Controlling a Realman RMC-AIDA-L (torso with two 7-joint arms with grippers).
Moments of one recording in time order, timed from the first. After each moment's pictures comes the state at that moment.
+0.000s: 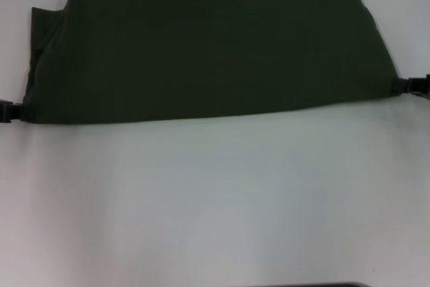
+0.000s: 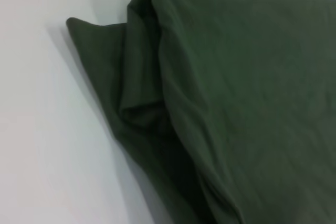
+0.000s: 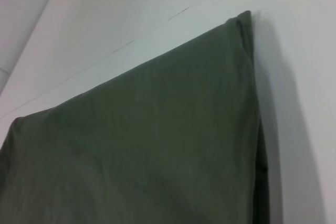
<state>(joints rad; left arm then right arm) -0.46 -1.98 -2.42 -0.88 -0.72 1.44 -2.11 0.42 1.96 -0.44 -0.55 -2.22 -1.34 2.00</state>
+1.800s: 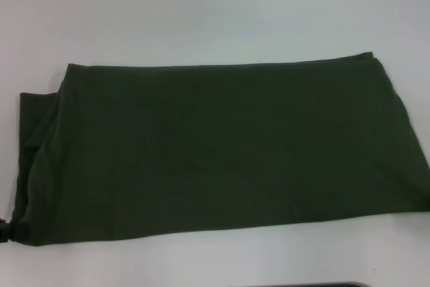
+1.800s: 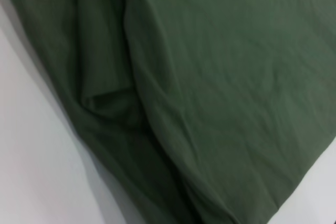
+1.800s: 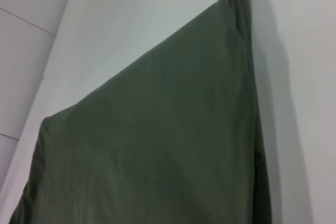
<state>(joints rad) -0.29 -1.98 -2.51 -0.93 -0.67 1.87 -1.96 0.12 1.95 -0.34 -0.57 -2.28 -1.70 1.86</state>
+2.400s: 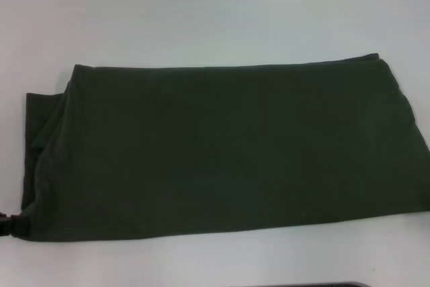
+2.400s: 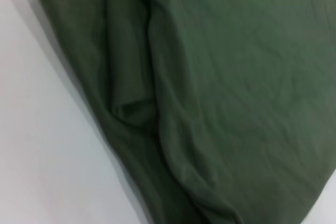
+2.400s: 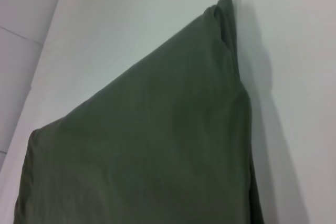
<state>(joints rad) -0.30 -1.97 -2.52 -0.90 -0.67 1.83 -1.96 0.11 1.94 -0.31 -0.57 -2.30 -1.68 1.87</state>
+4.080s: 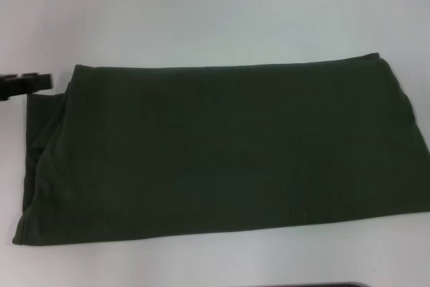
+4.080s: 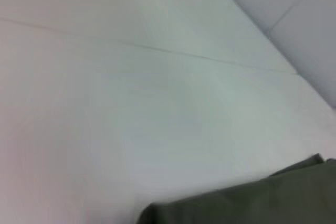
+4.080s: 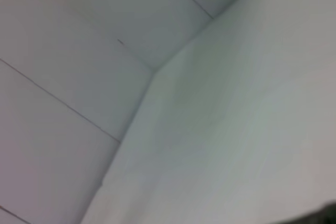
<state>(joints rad) -0.50 -2.00 -2.81 -0.85 -0.75 1.67 -1.93 0.31 1.89 -0.09 -0.59 -2.19 -1.80 1.89</state>
